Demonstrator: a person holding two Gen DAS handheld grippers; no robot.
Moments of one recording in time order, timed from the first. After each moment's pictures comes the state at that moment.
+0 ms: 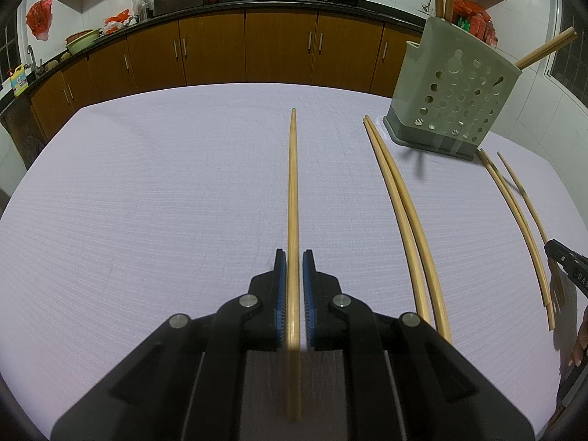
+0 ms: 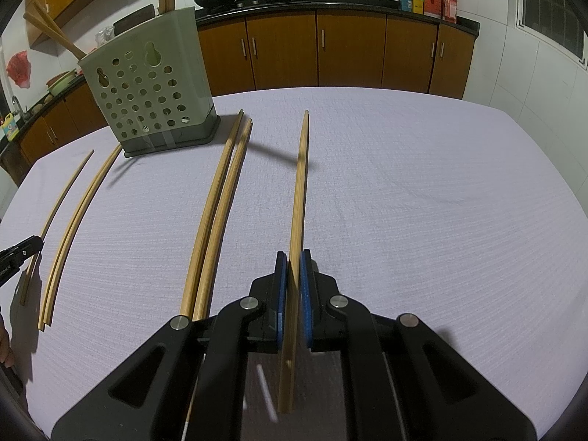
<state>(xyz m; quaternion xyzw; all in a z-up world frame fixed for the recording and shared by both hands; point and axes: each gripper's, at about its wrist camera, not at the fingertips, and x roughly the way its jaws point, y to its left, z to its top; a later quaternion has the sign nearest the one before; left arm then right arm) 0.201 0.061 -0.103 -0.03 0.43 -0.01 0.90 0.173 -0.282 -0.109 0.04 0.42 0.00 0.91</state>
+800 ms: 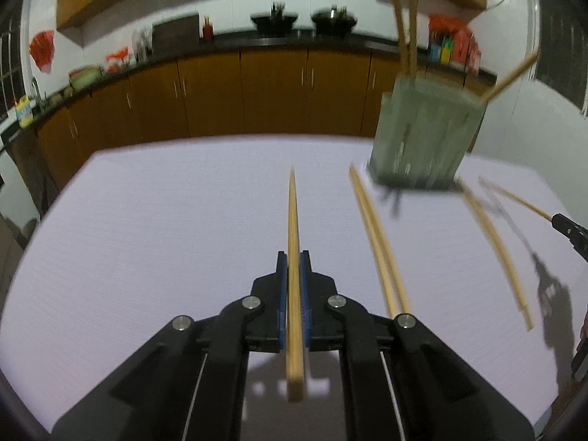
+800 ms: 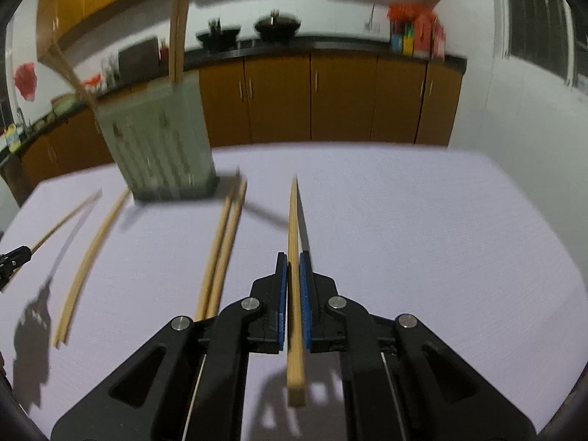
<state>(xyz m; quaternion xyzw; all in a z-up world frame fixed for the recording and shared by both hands) 0.168 0.066 -0.040 0.00 0.35 -0.01 0.94 0.151 -0.297 -0.045 0.03 0.31 -0.01 0.95</state>
